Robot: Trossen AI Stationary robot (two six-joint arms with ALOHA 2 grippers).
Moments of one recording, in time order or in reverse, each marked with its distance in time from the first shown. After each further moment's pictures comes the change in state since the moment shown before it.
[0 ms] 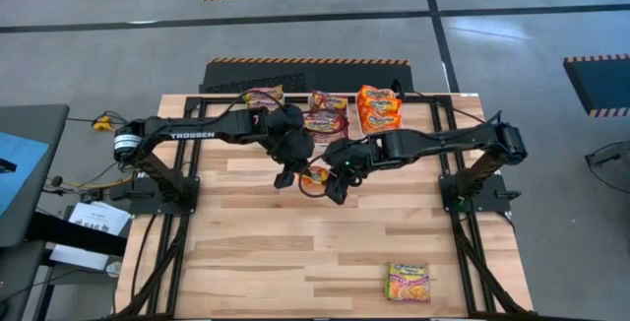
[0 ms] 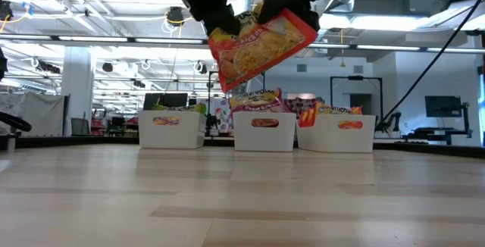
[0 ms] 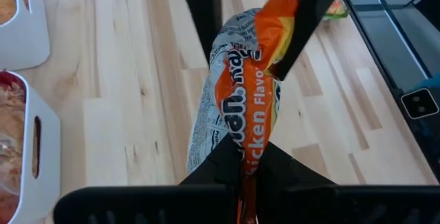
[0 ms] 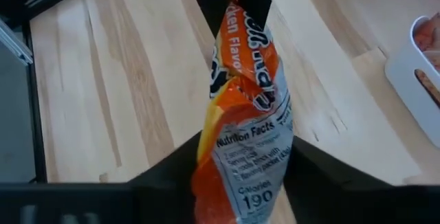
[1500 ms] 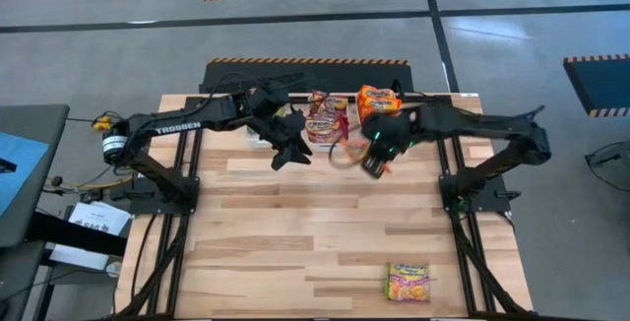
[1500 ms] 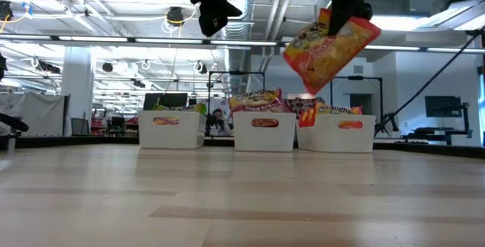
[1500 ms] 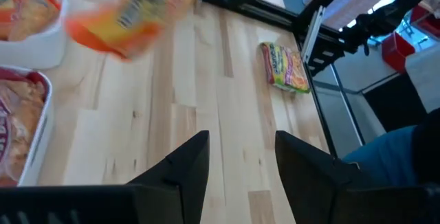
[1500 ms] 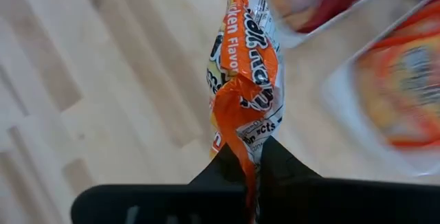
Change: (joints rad) left arm 0.115 -0.091 0.001 0.071 0.159 -0.297; right arm -0.161 -0.213 0.000 -0.476 0.066 -0.041
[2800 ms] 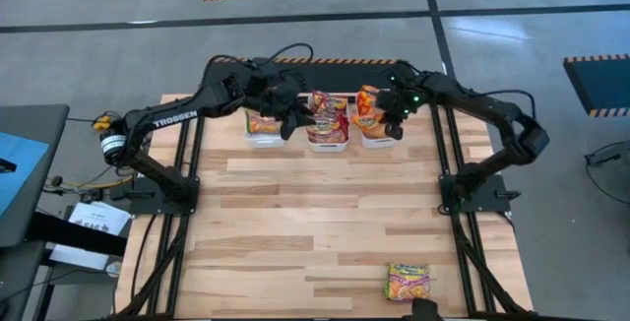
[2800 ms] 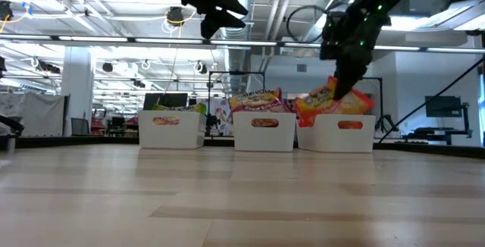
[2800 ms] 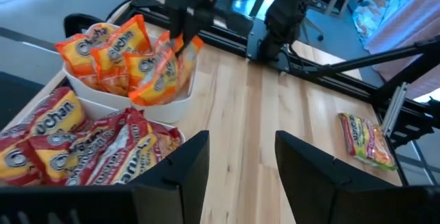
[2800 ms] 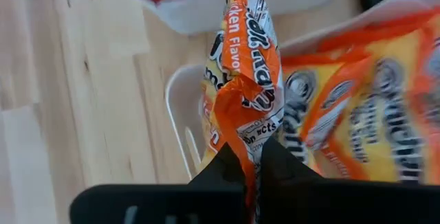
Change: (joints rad) left arm 0.163 -0.009 0.000 0.174 -0.159 -0.015; right arm -0.688 0.047 -0.314 0.328 -0.357 -0.975
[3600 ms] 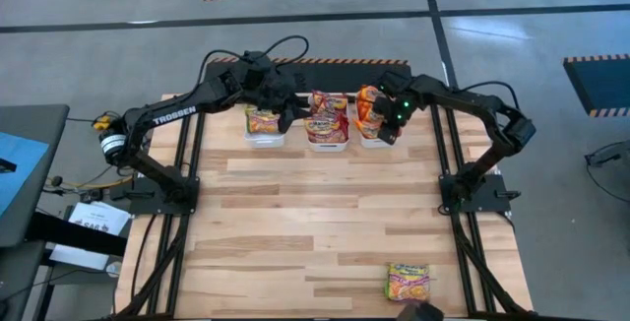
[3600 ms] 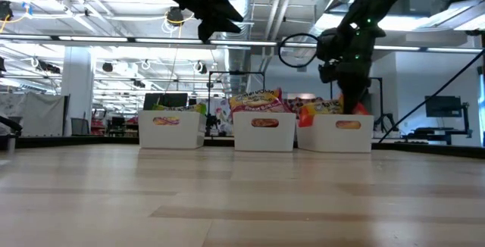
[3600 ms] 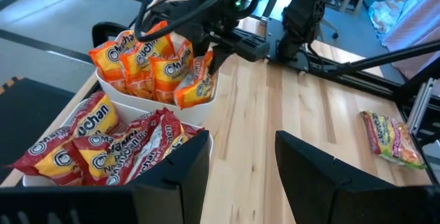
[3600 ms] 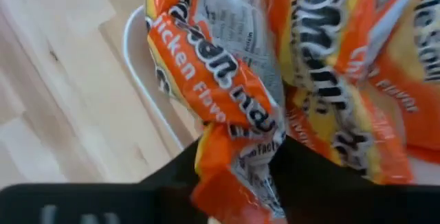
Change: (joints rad) left arm 0.057 0.000 0.000 -0.011 0.002 0.076; right arm 0.026 0.125 0.001 -0.097 0.086 0.265
